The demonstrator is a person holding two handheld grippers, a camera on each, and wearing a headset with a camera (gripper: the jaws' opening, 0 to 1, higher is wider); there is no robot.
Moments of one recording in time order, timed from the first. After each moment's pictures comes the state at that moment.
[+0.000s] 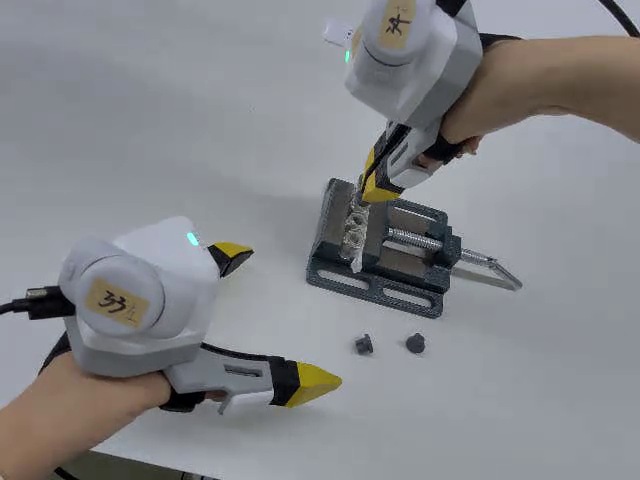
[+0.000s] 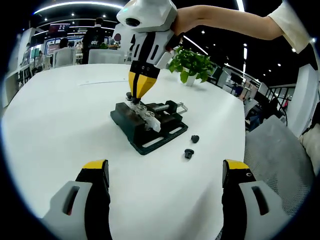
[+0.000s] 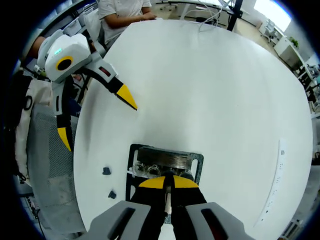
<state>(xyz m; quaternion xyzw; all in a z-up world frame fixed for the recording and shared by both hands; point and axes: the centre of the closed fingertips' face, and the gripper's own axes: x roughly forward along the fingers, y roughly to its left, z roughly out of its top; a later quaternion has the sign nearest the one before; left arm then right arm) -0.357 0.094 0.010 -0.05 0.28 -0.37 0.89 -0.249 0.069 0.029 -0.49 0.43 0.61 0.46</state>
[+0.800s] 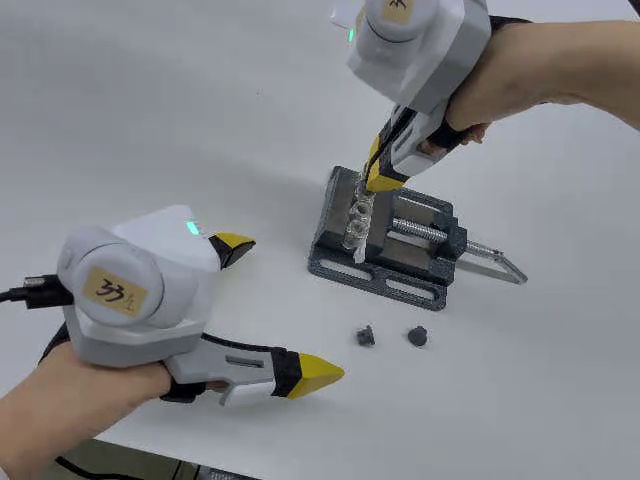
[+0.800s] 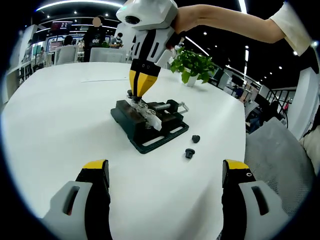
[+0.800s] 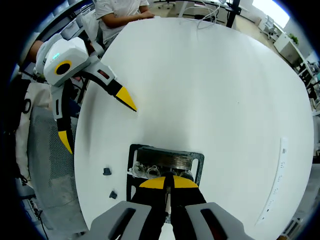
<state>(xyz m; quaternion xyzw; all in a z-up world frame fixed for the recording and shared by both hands) -0.355 0.093 0.006 -0.06 0.28 -0.36 0.89 -0.239 0.072 0.023 -0.50 0.44 0.60 0.45</state>
